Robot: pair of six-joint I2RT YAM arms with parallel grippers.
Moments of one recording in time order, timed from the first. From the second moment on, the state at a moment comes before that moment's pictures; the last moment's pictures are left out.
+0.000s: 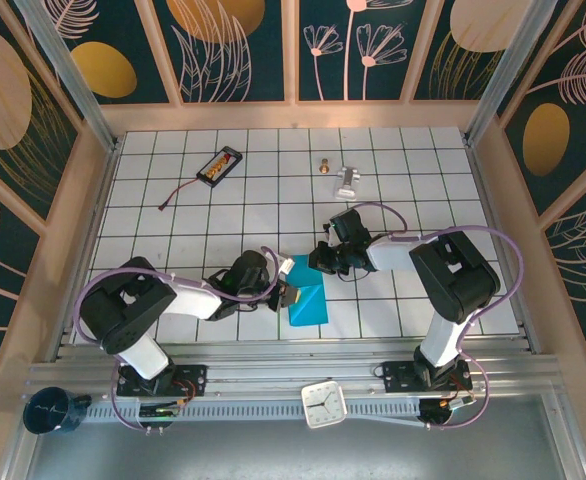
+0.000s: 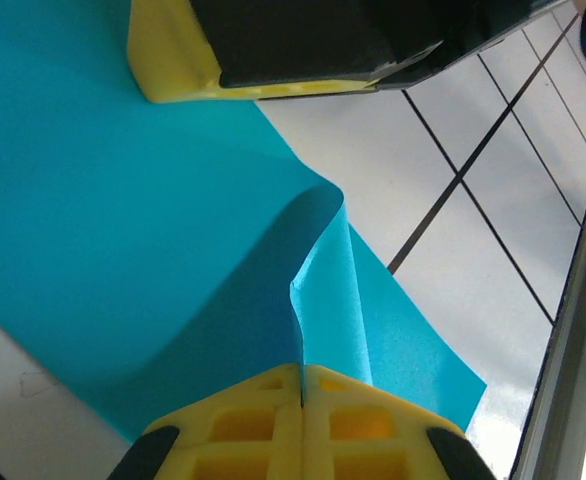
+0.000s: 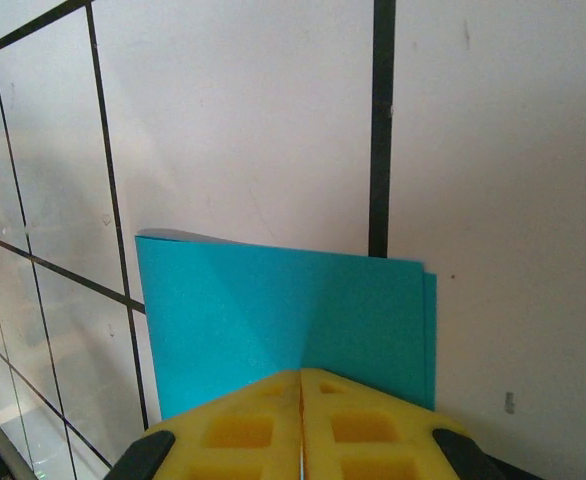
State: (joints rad) left arm -0.81 1.64 0.48 0.49 0.40 -0.49; right arm 0.58 1.76 0.80 -0.02 -0.44 0.73
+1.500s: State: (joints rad) left arm -0.80 1.68 0.48 0.50 0.41 -0.51; right arm 0.58 1.76 0.80 -0.01 -0.44 0.73
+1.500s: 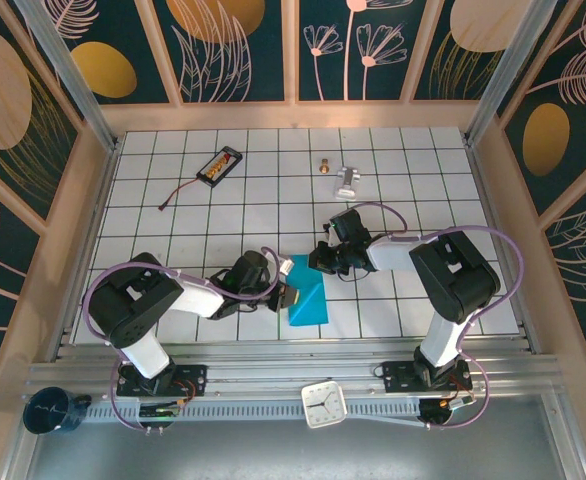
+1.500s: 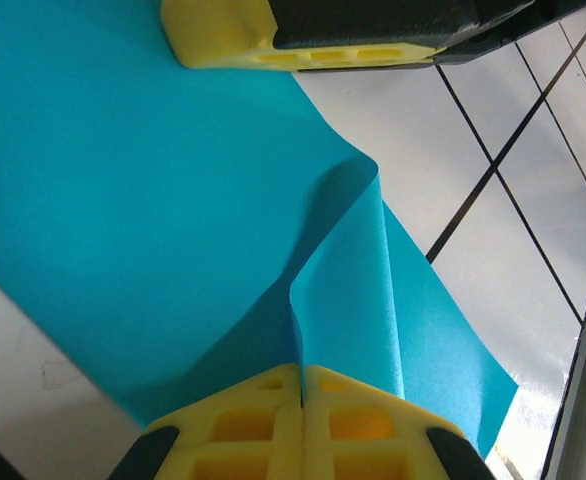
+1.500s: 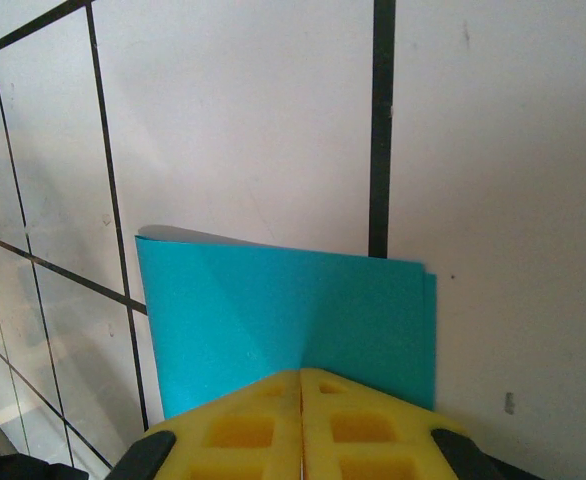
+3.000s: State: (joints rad) left arm -0.80 1.69 0.49 0.49 0.41 -0.53; right arm 0.58 1.76 0.80 -0.01 -0.44 0.73
